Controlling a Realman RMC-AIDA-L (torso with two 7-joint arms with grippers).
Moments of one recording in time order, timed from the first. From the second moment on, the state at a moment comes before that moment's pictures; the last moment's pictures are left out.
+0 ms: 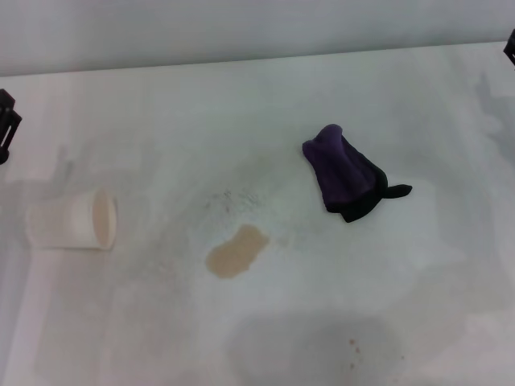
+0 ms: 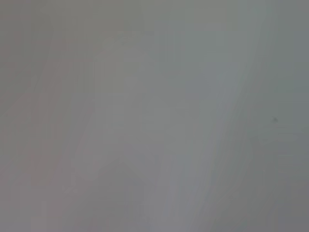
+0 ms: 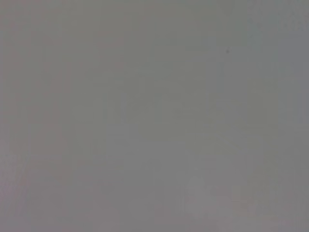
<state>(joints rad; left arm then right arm) -0.39 -2.08 2.52 0.25 -1.11 1.24 -0.28 0.57 2.02 -0.57 -0.12 2.51 0.75 -2.77</state>
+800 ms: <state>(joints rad) -0.41 -2.00 2.53 0.11 -0.81 1.39 -0.74 0.54 2.03 -0.58 -0.06 2.50 0.85 -2.78</state>
